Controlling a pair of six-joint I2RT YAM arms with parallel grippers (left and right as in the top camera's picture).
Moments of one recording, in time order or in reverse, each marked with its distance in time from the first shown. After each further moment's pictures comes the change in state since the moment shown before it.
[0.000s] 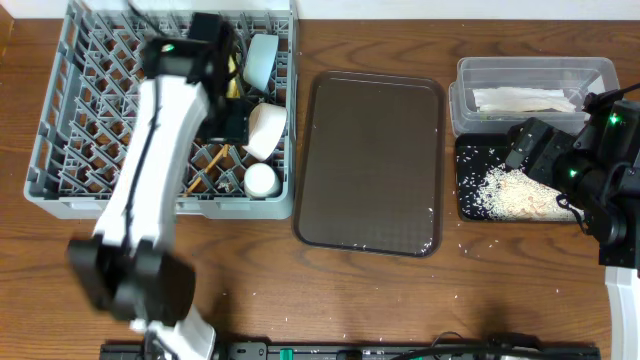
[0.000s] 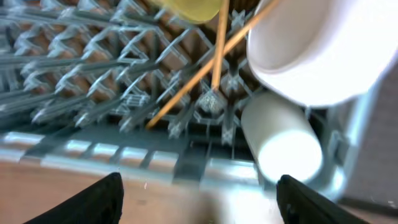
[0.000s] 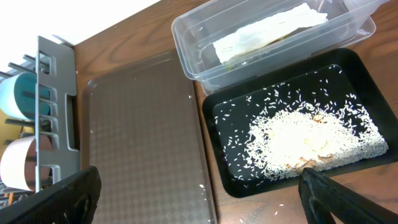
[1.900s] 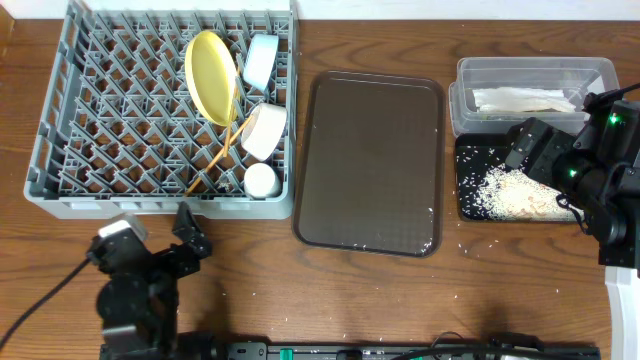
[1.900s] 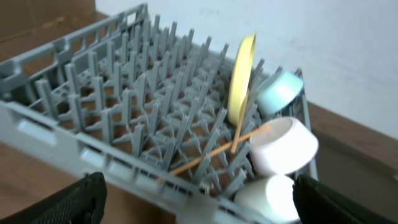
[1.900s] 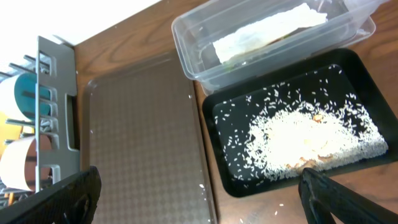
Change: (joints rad) left arm 0.259 -1.584 -1.345 0.892 0.097 -0.172; right arm 0.000 0.000 0.000 0.000 0.000 0.000
